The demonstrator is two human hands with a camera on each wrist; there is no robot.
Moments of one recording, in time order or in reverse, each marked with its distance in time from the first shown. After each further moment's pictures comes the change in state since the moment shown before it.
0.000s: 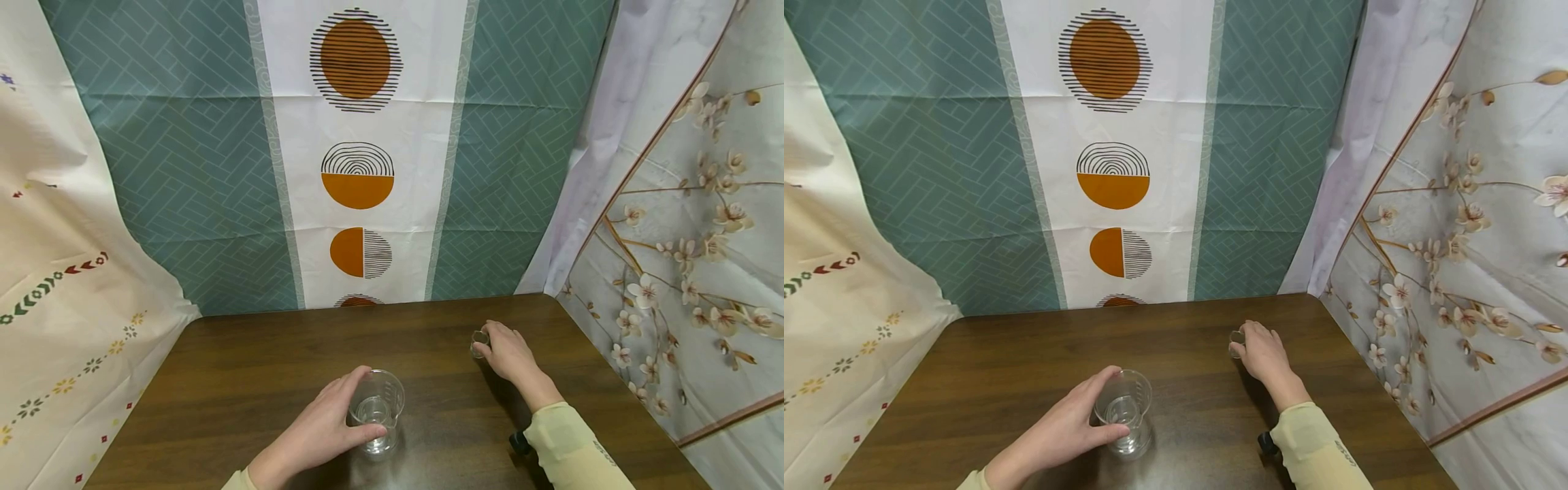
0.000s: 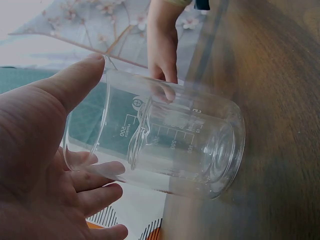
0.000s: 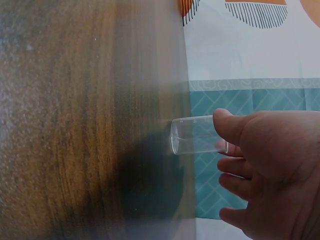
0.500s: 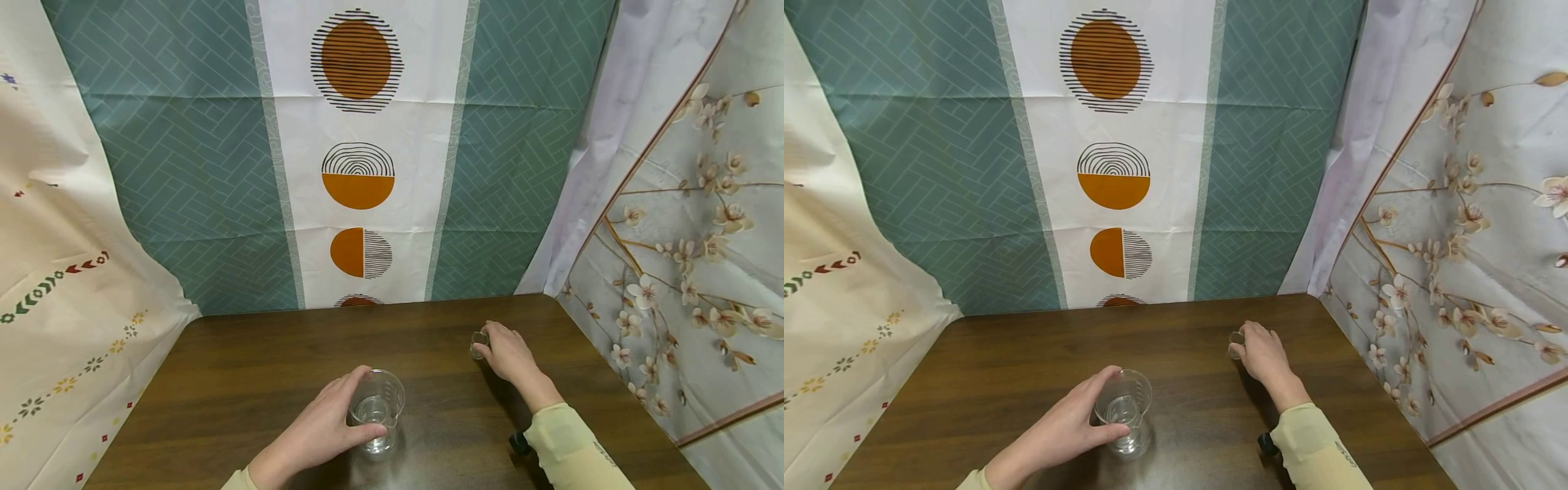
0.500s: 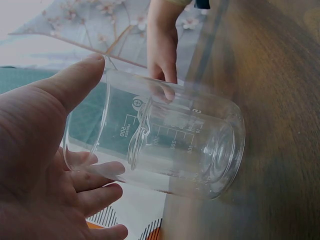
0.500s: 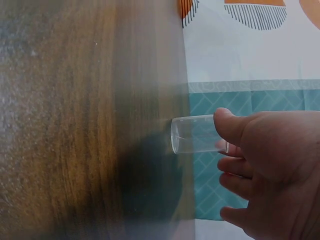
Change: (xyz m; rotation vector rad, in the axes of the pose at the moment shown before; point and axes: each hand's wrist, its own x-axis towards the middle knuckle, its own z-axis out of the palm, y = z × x) left_hand 0.000 -0.001 0.000 -0.002 0.001 0.004; right_hand -0.002 -0.003 -0.002 -0.003 -0.013 0.008
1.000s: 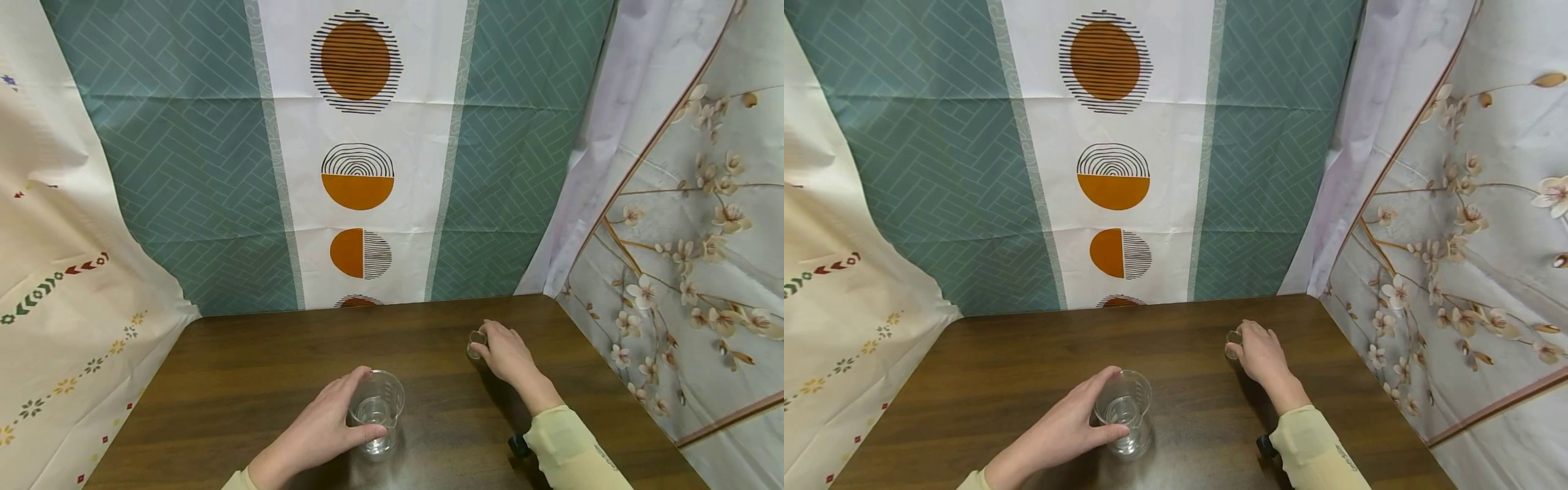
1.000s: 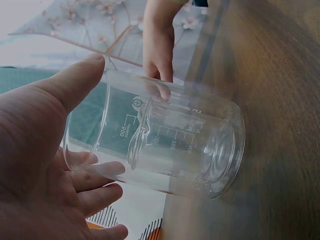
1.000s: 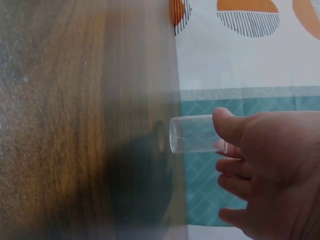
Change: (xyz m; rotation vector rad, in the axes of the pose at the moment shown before) left_hand 0.001 0.001 0.000 -0.002 -0.005 -0.013; right_hand -0.004 -0.009 -0.006 0.005 0.014 -0.013
